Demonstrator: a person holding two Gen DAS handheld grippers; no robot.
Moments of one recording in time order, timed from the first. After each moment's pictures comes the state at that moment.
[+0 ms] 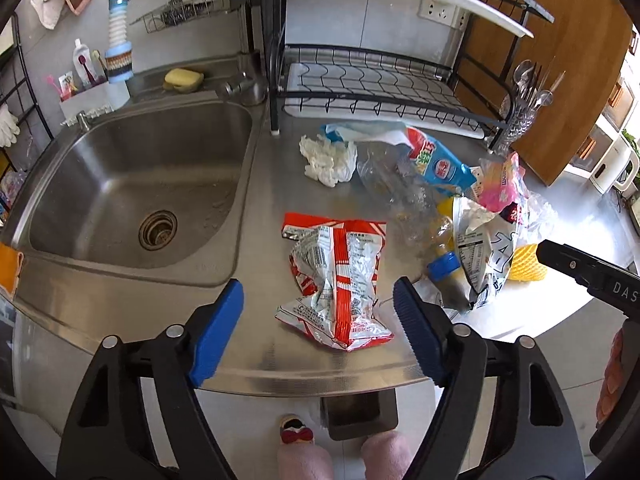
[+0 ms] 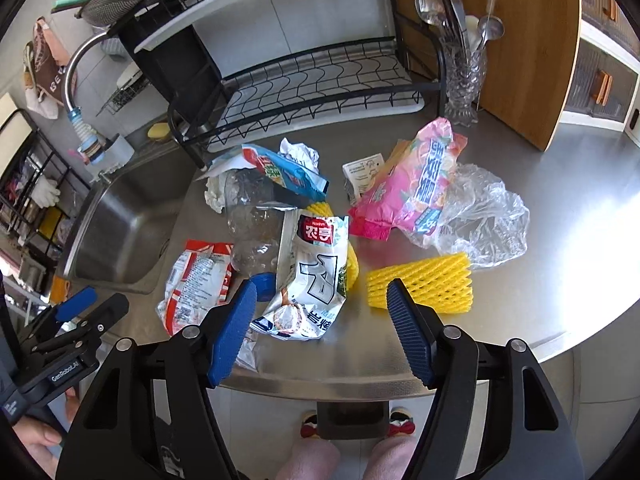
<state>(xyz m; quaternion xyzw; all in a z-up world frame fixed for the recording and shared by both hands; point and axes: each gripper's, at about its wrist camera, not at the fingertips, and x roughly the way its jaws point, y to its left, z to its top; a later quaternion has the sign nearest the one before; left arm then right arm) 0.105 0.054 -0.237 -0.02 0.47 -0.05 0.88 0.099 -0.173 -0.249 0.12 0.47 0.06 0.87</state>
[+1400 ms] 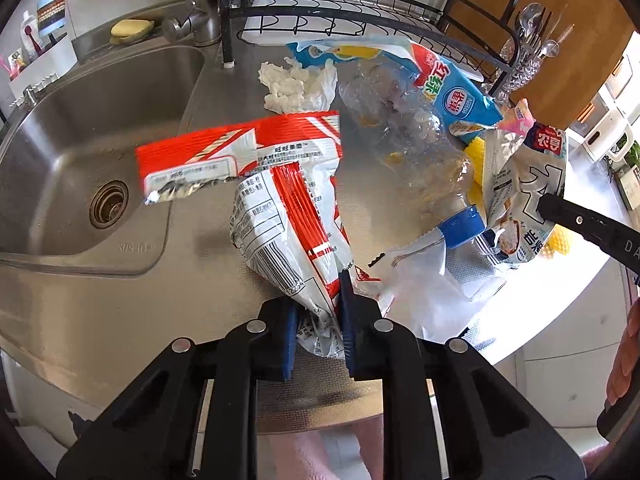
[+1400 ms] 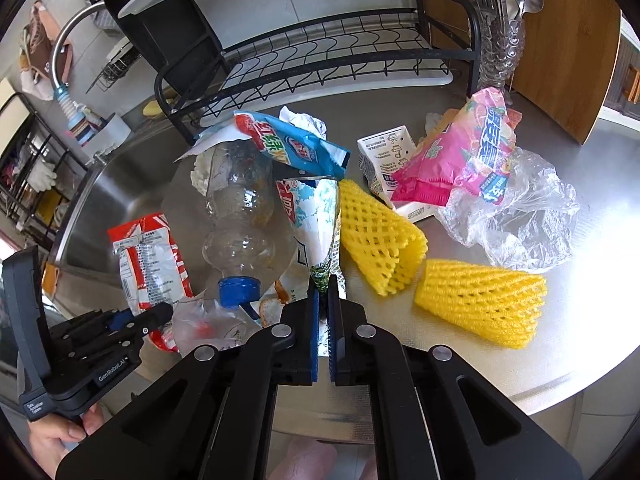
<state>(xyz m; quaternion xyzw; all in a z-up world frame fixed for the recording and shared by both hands) 0.139 0.040 -0.307 -0.02 0.52 -0.10 0.85 0.124 -0.166 -0.280 0.10 0.47 0.07 0.87</state>
